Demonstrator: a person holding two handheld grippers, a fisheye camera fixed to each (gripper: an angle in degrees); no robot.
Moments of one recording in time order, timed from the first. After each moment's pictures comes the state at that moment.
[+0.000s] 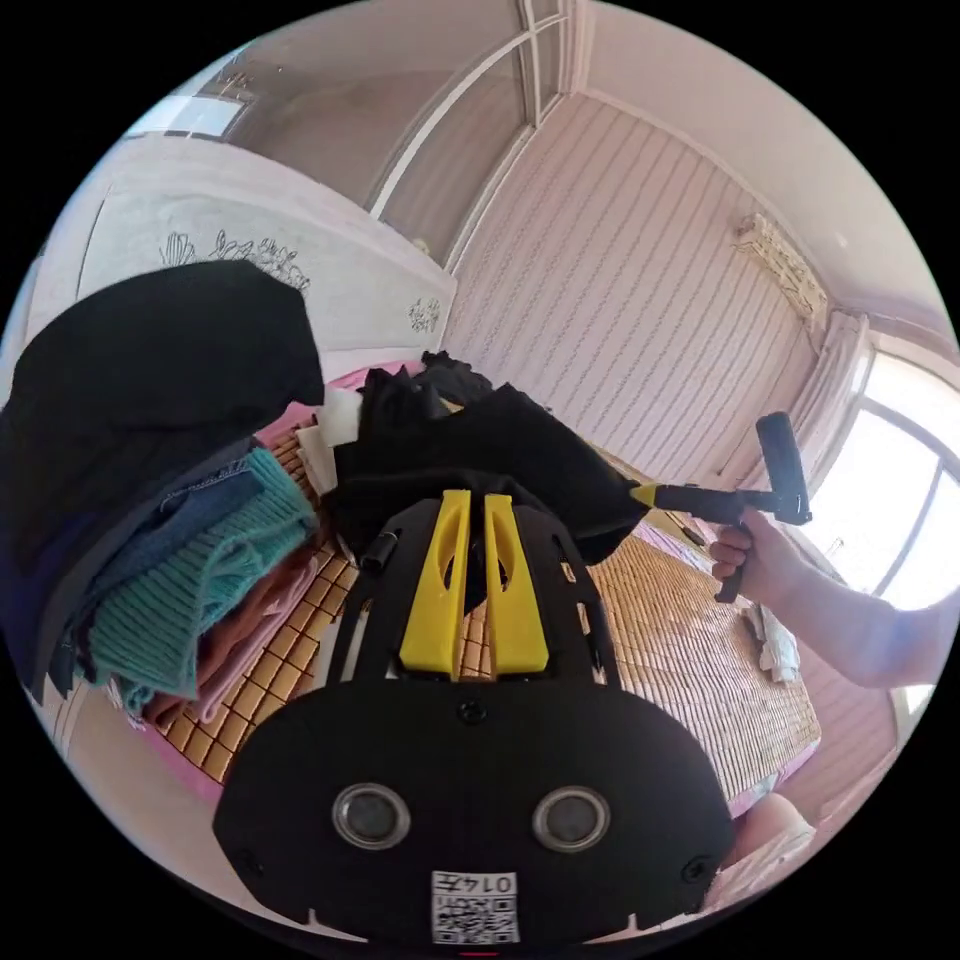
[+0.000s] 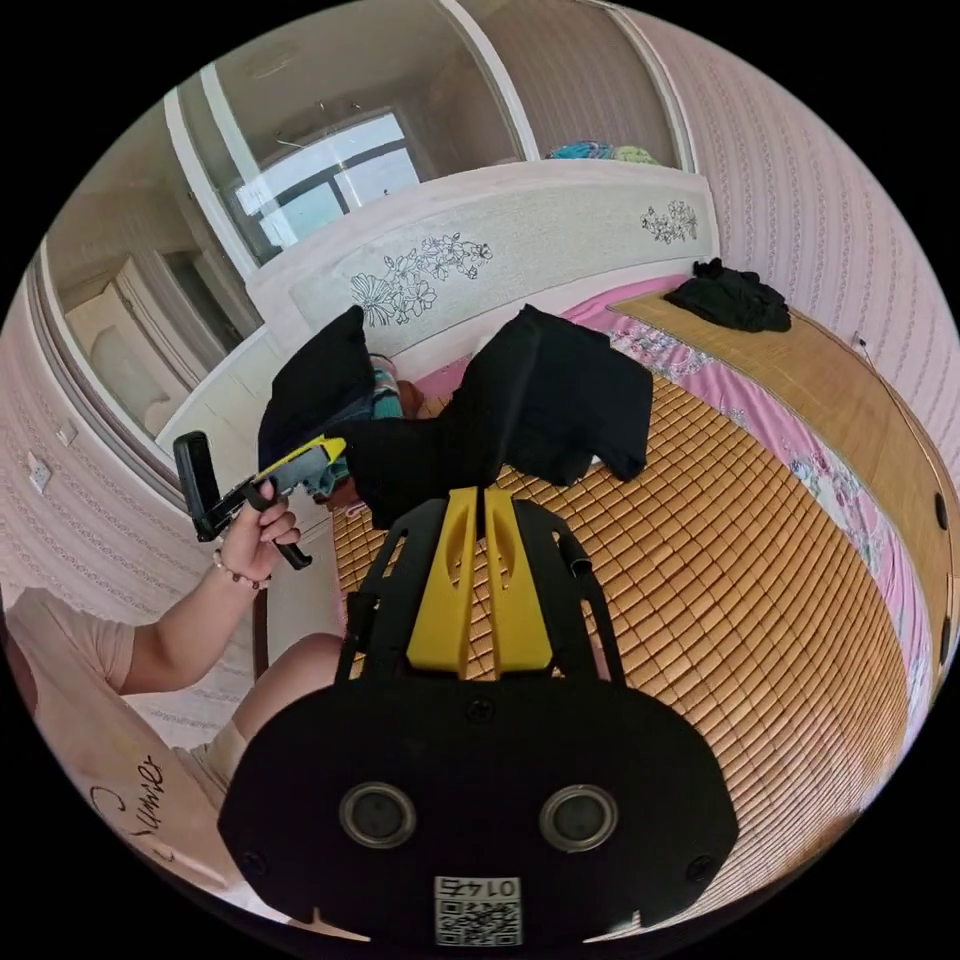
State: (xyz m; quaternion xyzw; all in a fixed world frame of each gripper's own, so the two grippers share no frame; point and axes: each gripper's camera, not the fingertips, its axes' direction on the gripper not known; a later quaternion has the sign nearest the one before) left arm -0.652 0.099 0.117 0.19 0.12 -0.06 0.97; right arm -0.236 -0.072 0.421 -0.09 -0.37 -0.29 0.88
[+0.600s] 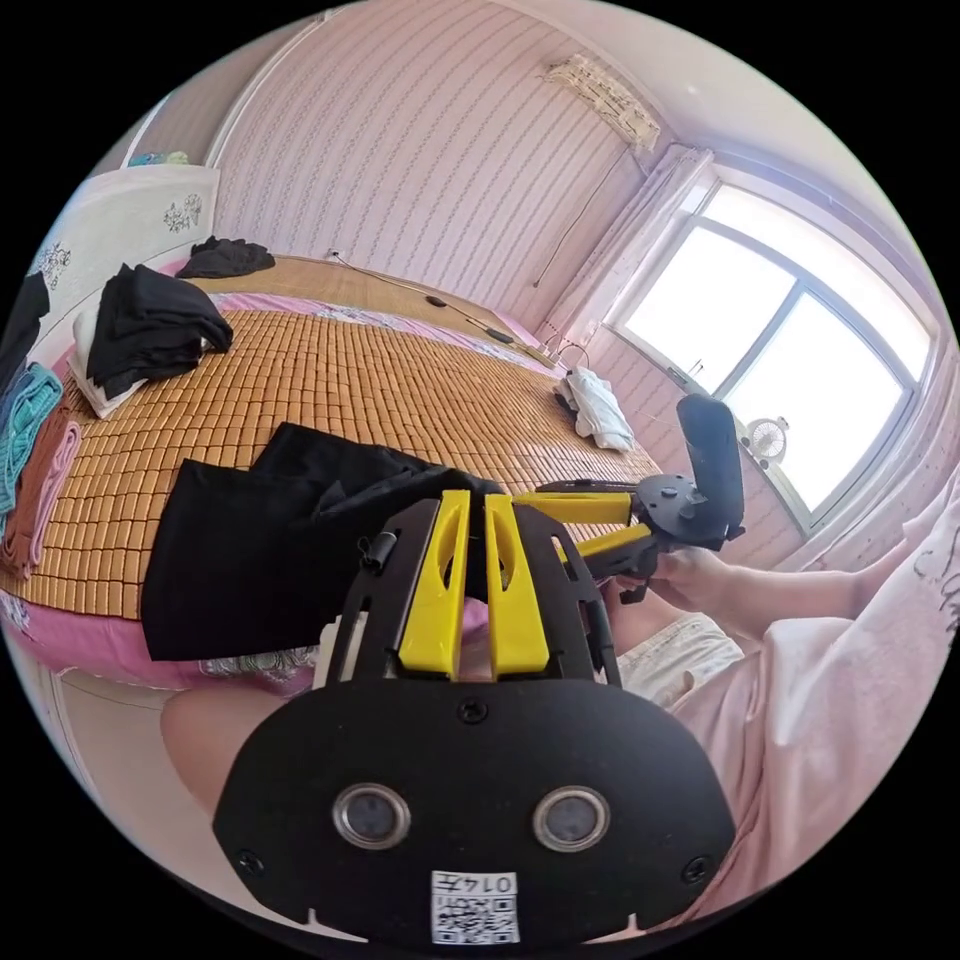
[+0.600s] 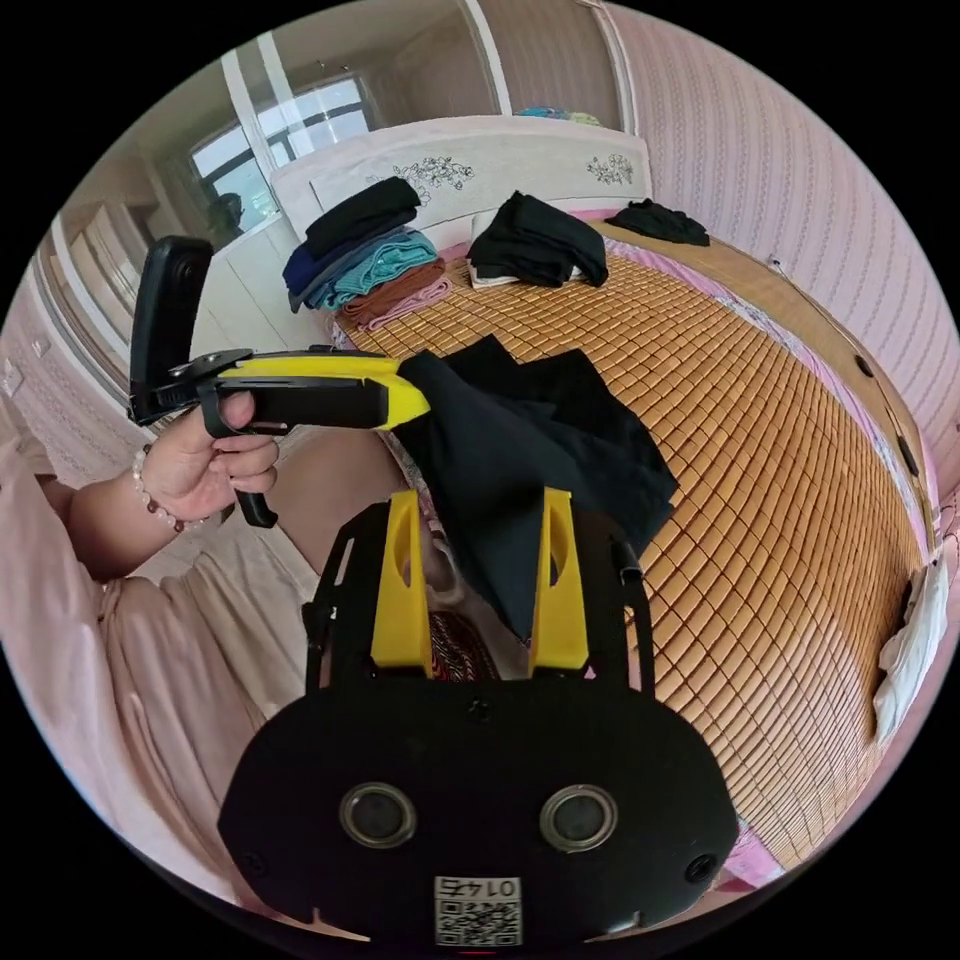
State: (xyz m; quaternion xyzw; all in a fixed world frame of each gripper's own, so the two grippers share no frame) left arm -0.412 0.238 0.086 -0.01 0.29 0.11 0.95; right arm -0.135 0.154 0.334 -0.12 -0.26 -0.30 0.91
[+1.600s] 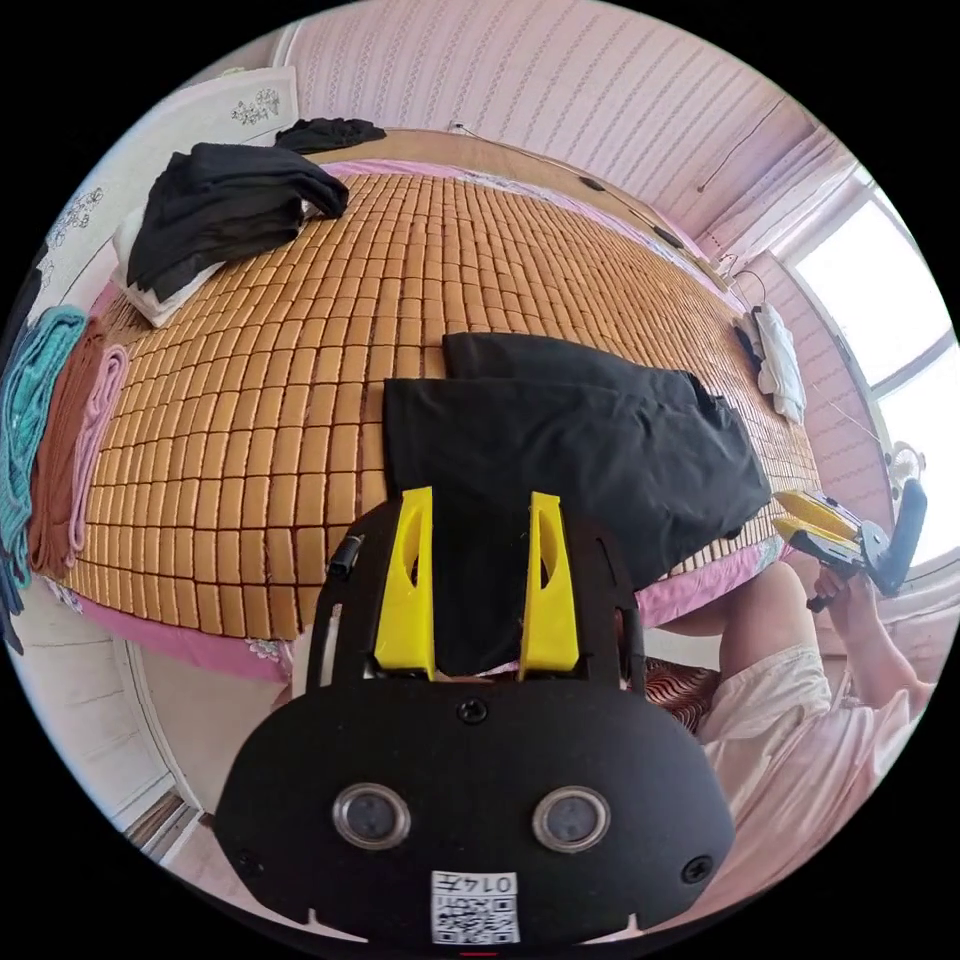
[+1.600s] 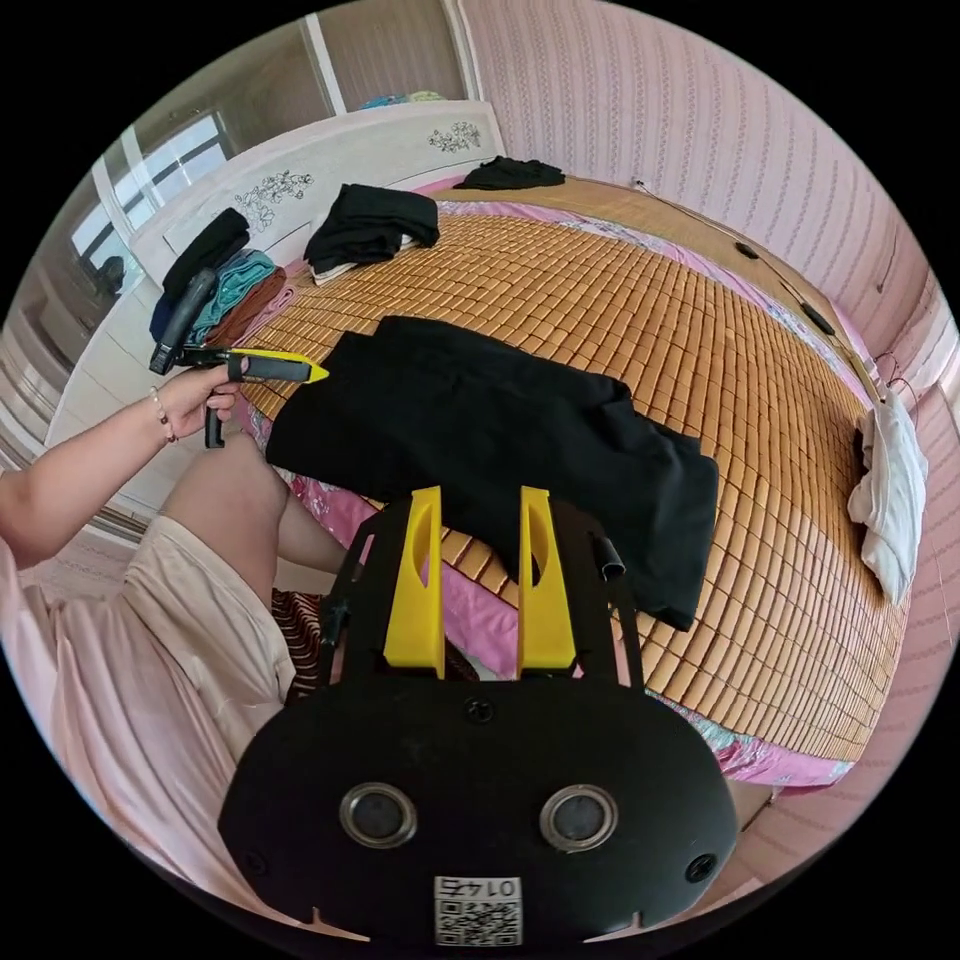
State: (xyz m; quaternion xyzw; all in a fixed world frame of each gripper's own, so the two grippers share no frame) left arm -0.329 0.109 0.243 -0.19 0.11 0.10 0.97; right arm 0.030 0.146 0.349 -0.14 -0.16 -0.21 0.96
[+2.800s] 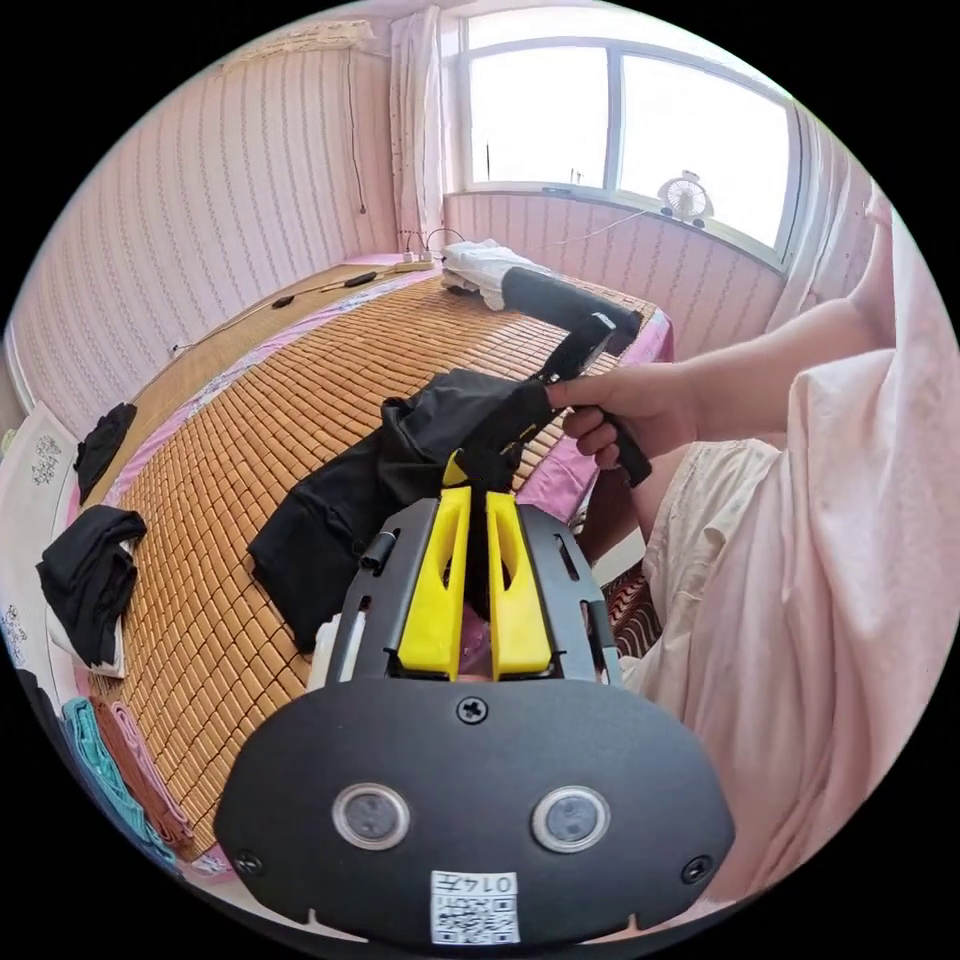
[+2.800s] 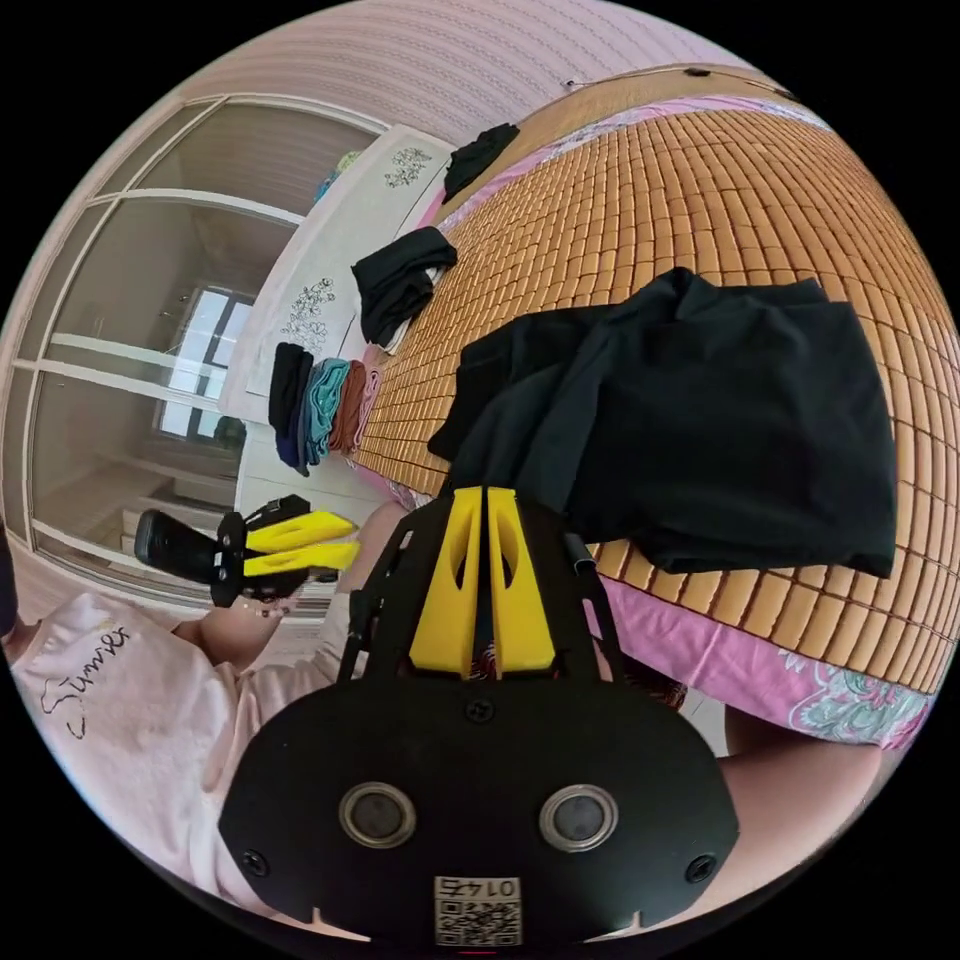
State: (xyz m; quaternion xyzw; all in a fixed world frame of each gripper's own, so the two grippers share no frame) left arm -0.103 0.089 0.080 -0.04 0.25 0.41 0.88; right arm 0.192 0.174 0.231 -0.20 -0.38 0.03 0.90
